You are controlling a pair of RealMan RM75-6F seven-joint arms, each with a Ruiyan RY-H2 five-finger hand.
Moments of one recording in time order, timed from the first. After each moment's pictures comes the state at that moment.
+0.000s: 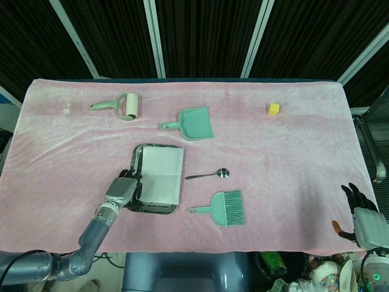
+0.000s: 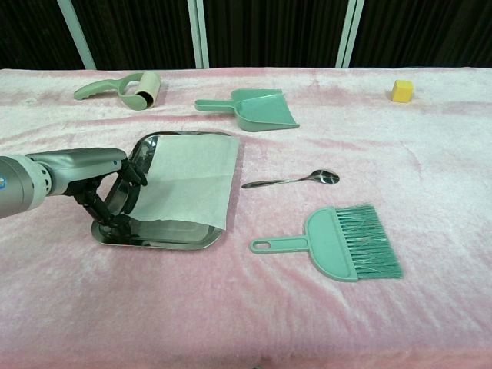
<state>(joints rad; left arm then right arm) -0.76 -1.54 -0.09 -1.72 0.63 1.01 0.67 0.09 -1.01 0.04 -1.78 -1.26 1.27 -0.05</state>
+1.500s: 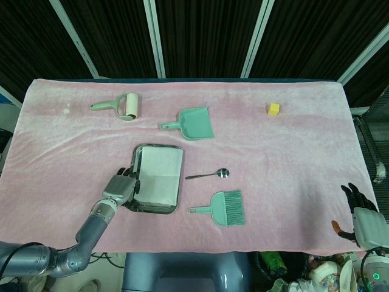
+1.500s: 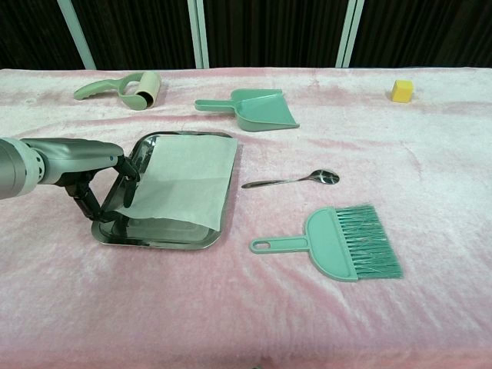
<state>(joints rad) -0.89 -1.45 -0.03 -1.79 0.50 1.02 0.74 0.09 -1.01 0.04 -1.78 -1.25 1.26 -0.05</state>
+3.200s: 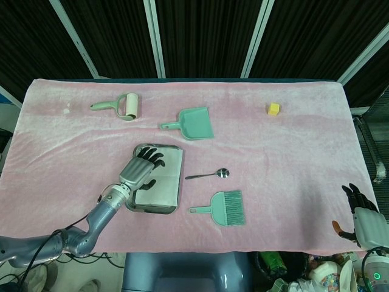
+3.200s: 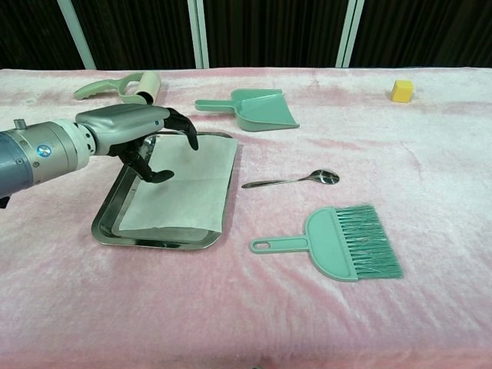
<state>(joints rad) -0.83 -1.63 -0.08 -1.34 1.15 0.92 0.25 0.10 -1.00 0.04 -1.79 -1.23 1.25 -0.04</state>
